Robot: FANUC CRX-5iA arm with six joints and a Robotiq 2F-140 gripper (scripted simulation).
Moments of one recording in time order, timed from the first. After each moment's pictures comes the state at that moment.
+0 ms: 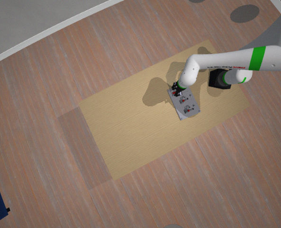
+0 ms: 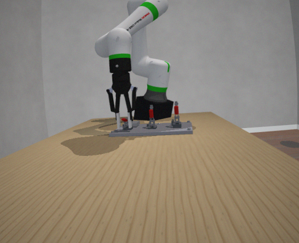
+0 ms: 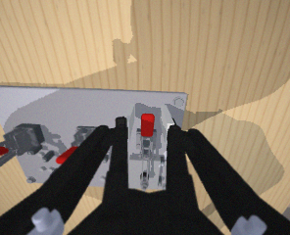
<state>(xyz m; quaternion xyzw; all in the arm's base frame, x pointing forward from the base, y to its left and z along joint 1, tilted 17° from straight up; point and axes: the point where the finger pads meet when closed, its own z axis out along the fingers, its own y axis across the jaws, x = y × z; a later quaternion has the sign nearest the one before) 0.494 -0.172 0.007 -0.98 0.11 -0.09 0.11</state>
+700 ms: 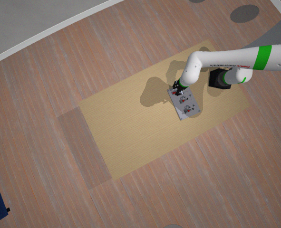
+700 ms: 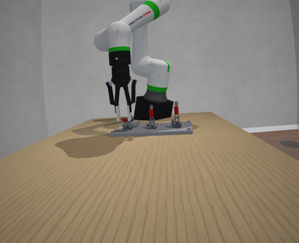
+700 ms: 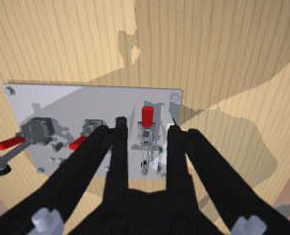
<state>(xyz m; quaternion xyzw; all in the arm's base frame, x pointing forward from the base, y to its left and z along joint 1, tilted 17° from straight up) 0.488 -0.178 0.037 -0.98 0.11 -0.09 0.11</state>
